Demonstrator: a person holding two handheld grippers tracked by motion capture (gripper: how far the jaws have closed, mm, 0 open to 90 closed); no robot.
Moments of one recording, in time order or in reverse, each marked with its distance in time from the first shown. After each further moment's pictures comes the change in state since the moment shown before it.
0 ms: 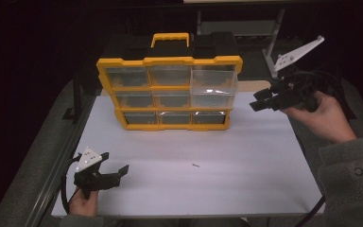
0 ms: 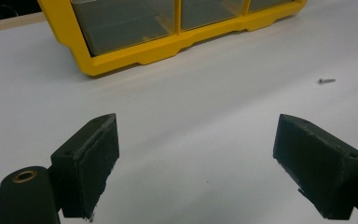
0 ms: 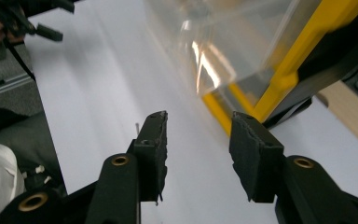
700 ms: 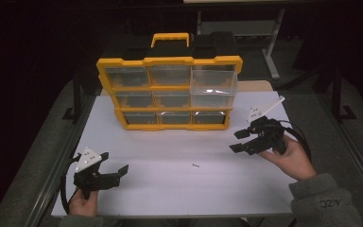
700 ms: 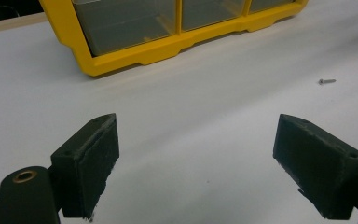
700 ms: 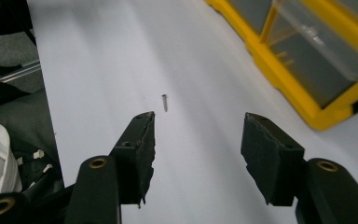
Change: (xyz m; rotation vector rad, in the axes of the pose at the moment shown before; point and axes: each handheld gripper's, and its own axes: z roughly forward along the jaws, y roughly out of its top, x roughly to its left) left arm 0.000 -0.001 -0.001 -0.004 0.000 -0.002; right arm 0.036 -0.069 0.101 0.016 0.092 0.012
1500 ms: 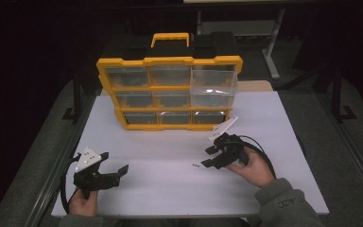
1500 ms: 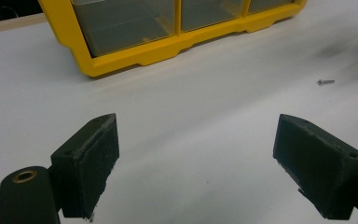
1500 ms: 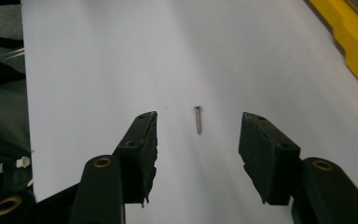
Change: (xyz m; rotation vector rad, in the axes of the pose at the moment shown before) left arm 0.000 0.000 0.000 0.002 -0.003 -0.002; right arm 0.019 0.007 0.102 0.087 0.066 -0.086
